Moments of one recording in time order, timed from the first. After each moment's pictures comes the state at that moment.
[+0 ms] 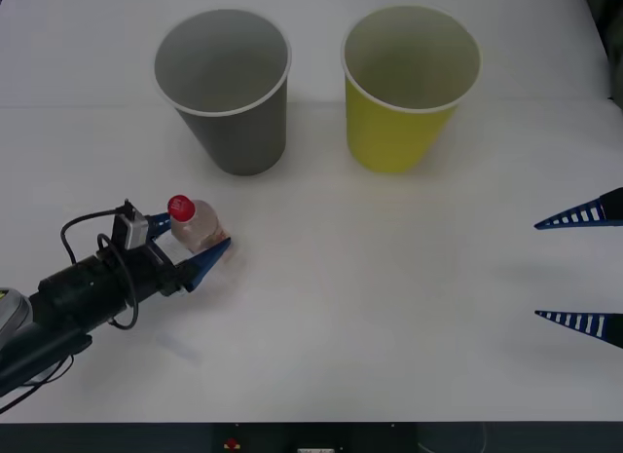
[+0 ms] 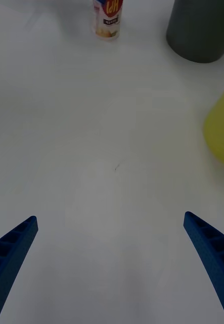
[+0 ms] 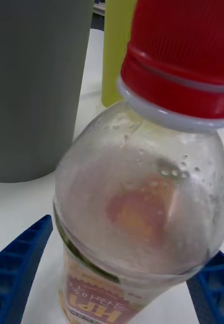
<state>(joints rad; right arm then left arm) 0.26 -1.13 -0.26 -2.01 1.31 -1.13 -0.09 -0.02 0.55 -0.12 -1.43 -1.00 -0.73 -0.19</state>
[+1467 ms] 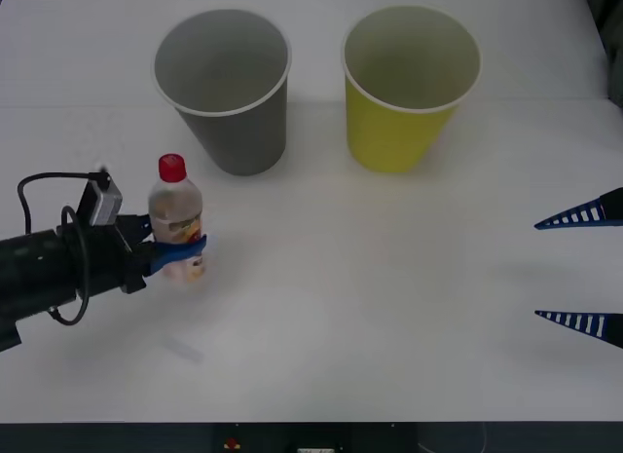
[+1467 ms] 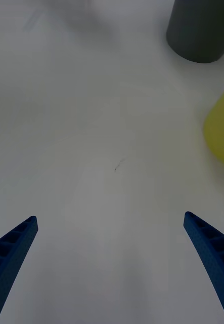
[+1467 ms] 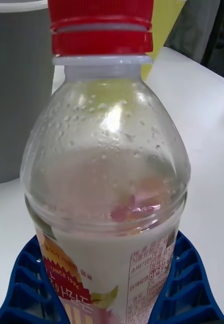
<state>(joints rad) 0.26 -1.13 -0.26 -2.01 1.31 -1.13 -0.09 0.07 0.75 -0.02 -1.85 -1.37 -0.82 0.47</state>
